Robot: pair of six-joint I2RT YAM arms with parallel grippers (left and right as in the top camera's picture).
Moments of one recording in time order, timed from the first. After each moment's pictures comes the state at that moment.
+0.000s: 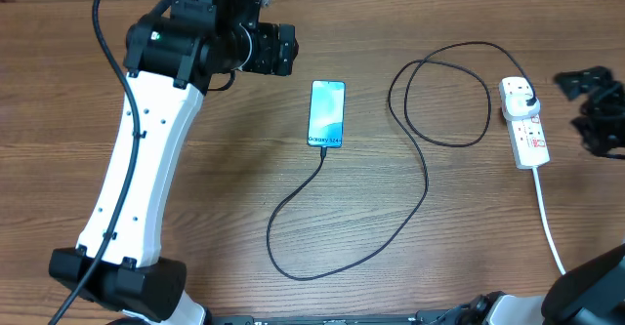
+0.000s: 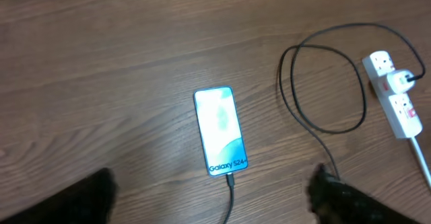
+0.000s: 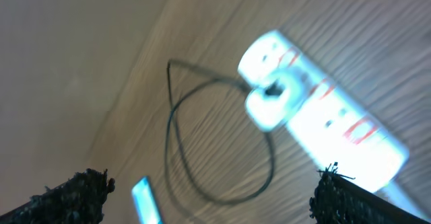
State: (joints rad) left arm -0.28 1.75 2.00 -1.13 0.20 -0.14; right arm -0.67 1.57 1.33 -0.73 -0.62 0.36
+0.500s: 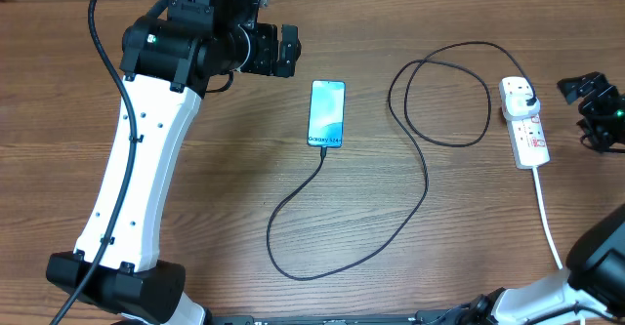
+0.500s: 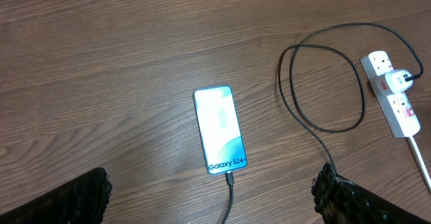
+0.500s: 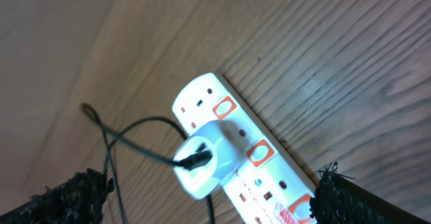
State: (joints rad) left arm -0.28 1.75 2.00 -1.13 0.20 -0.15; right arm -0.68 1.83 1.33 -0.53 -0.54 0.31
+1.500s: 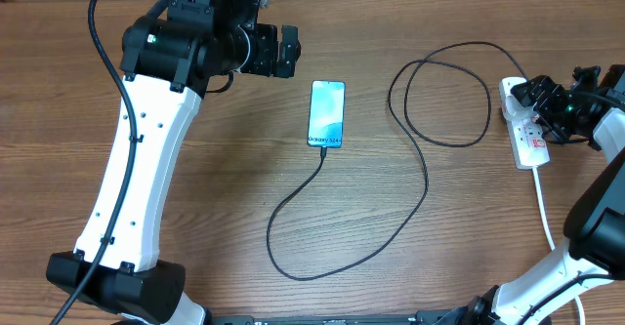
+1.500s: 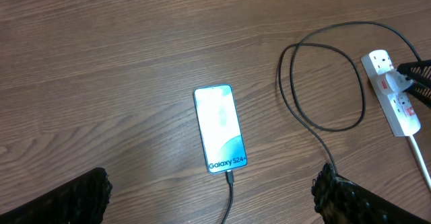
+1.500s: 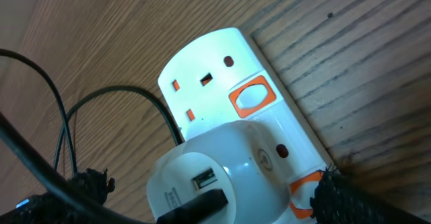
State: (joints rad) left arm -0.28 1.75 2.00 -1.14 0.20 -0.15; right arm -0.55 2.00 1.33 -0.44 -0.52 0.21
